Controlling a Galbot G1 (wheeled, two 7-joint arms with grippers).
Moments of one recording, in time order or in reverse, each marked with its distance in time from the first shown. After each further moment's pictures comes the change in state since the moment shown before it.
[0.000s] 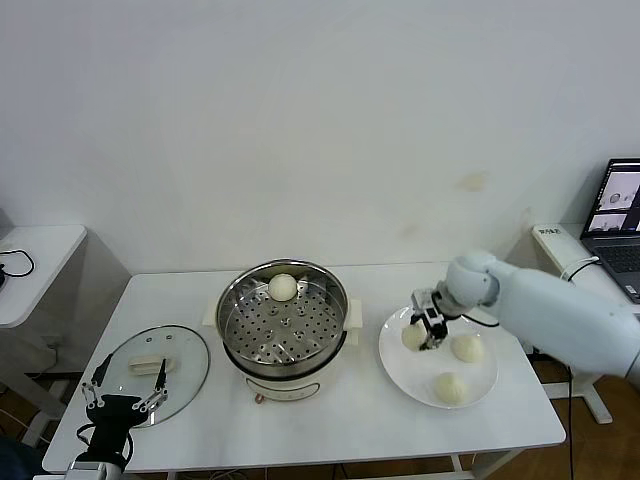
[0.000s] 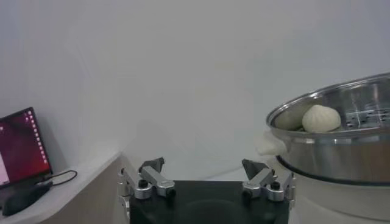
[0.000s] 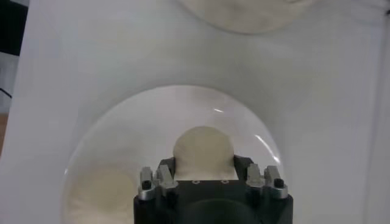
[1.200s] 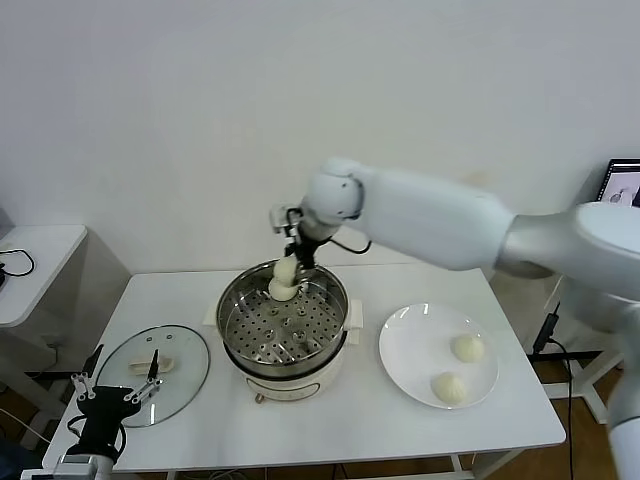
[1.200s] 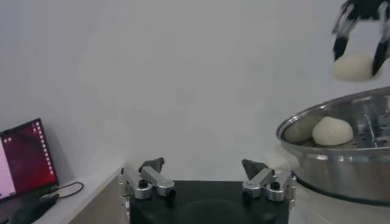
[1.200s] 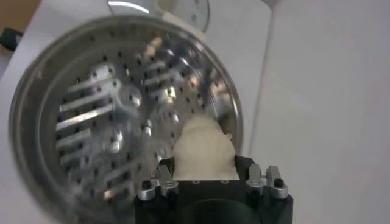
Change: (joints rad) left arm -0.018 0.007 -0.028 -0.015 -0.015 0.003 0.001; right arm 0.313 0.597 -0.146 -0.234 0.364 -0.166 0.105
